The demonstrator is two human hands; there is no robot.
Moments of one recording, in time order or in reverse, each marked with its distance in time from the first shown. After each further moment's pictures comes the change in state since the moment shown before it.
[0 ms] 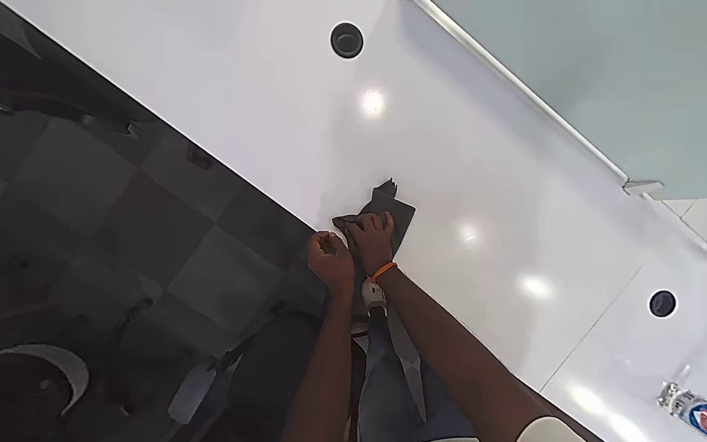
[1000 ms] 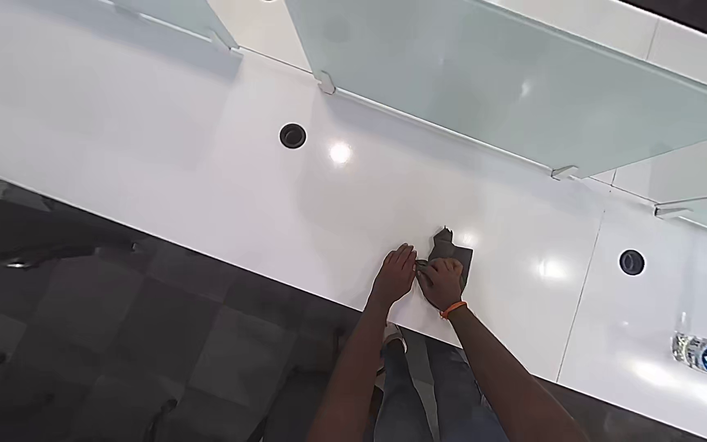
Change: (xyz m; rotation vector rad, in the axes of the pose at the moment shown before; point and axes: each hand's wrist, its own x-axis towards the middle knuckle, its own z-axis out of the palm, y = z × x) left_hand -0.050 0.052 0.119 0.173 -0.892 1.238; right_hand -0.117 0.170 -0.067 -0.137 0.250 0.288
